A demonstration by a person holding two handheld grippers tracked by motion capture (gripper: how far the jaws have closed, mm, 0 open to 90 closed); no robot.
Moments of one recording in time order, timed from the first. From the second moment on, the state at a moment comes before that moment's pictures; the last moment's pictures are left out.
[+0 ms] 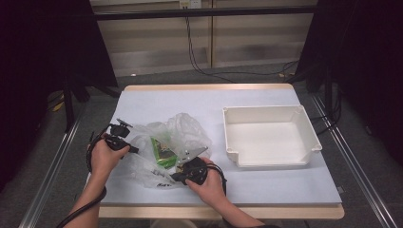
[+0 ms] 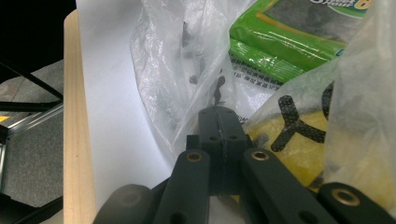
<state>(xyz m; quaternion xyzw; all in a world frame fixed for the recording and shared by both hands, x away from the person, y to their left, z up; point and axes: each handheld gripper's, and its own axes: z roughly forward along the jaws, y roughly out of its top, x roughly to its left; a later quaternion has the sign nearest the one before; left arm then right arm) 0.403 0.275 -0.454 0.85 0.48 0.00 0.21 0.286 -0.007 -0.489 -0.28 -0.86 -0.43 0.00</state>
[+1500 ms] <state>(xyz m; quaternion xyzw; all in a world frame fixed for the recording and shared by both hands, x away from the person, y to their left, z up) 0.331 0.238 -0.418 0.84 0.44 0.03 0.33 0.283 0.009 -0.489 -0.28 -0.86 -0.43 -0.01</state>
